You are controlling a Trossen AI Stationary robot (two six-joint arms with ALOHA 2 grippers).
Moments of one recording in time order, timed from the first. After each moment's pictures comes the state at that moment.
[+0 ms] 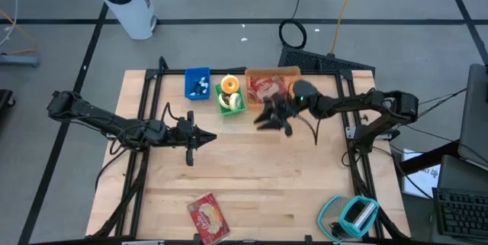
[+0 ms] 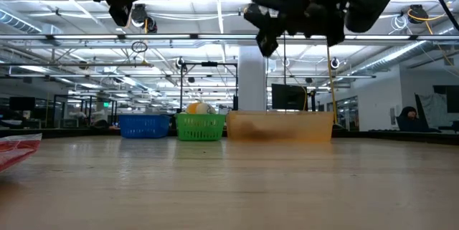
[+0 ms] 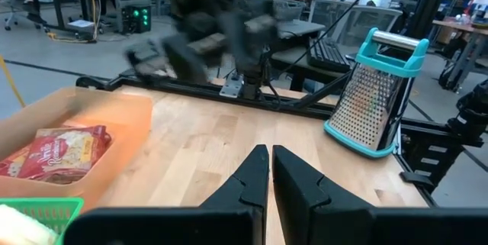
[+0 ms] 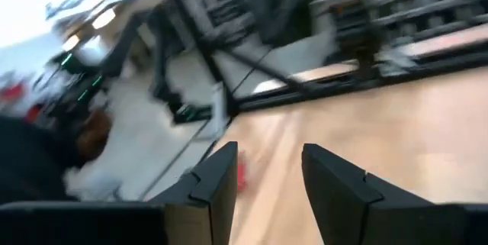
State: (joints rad) left arm -0.26 0.94 0.44 0.42 -0.32 -0.18; right arm -0.34 1.51 0.73 0.74 -0.81 0.38
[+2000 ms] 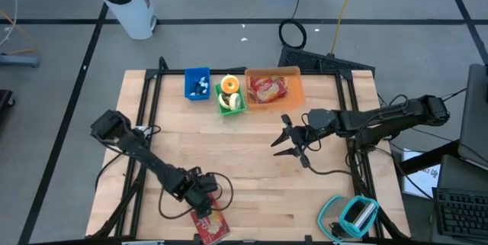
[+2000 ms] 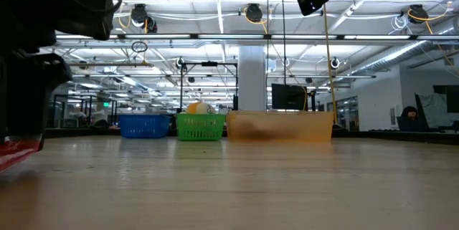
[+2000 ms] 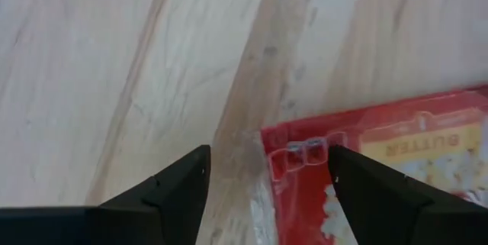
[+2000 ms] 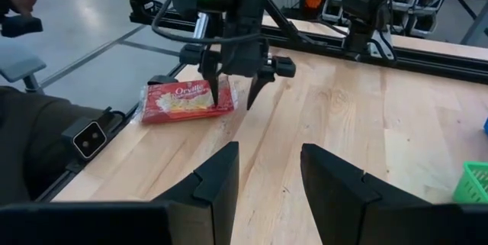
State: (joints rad) left arm -0.65 1.76 1.02 -0.49 -0.13 -0.97; right arm 0.09 1.13 0.73 0.08 -0.26 -0.09
